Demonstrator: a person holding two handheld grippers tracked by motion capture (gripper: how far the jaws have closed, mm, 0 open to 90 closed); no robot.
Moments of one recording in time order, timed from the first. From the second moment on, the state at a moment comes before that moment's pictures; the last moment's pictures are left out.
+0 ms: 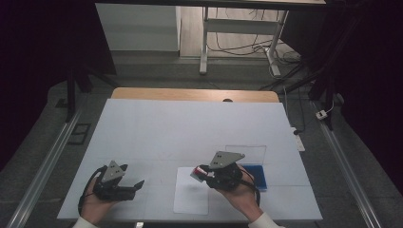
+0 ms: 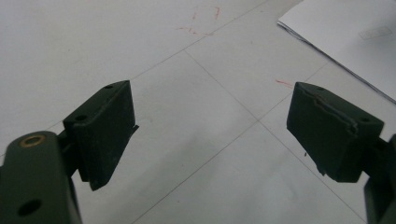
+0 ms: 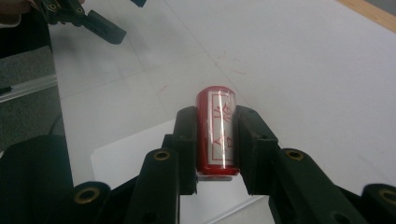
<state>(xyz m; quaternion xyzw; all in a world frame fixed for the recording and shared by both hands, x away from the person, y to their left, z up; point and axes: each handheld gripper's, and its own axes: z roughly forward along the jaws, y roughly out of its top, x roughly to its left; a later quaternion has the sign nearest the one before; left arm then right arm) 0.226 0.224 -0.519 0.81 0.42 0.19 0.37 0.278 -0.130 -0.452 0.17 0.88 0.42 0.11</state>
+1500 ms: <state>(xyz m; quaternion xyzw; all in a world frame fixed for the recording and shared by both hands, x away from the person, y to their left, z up) 0.226 0.227 -0.520 0.81 0.42 0.19 0.37 0.281 -0.093 -0.486 0.15 0.93 0.32 0.09</state>
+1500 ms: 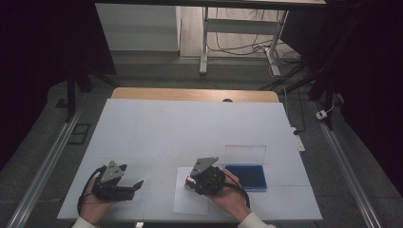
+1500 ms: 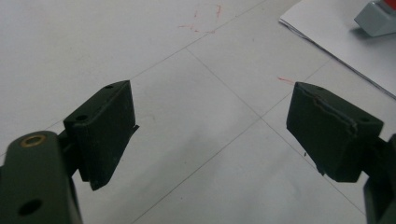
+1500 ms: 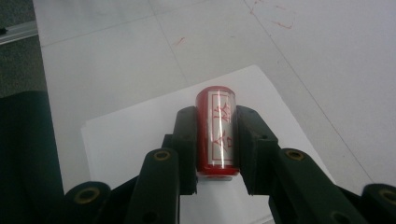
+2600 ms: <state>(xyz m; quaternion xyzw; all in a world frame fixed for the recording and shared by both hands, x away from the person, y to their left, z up) 0.225 0.227 -0.521 0.81 0.42 0.19 0.36 0.284 -0.093 -0.492 0.14 0.94 0.31 0.08</state>
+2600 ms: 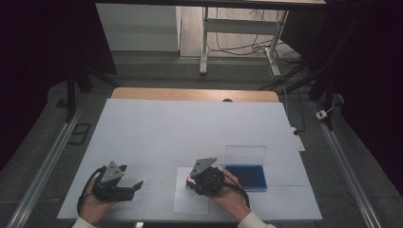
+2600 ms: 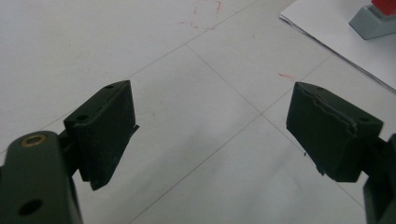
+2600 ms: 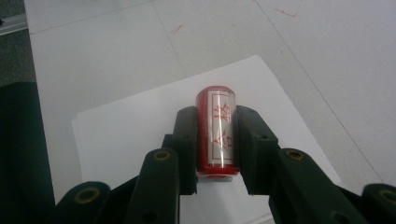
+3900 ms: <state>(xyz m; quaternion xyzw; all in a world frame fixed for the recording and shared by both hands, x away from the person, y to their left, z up) 0.225 0.225 -0.520 0.81 0.42 0.19 0.36 0.285 -0.083 -0.493 0.16 0.95 0.26 0.08</state>
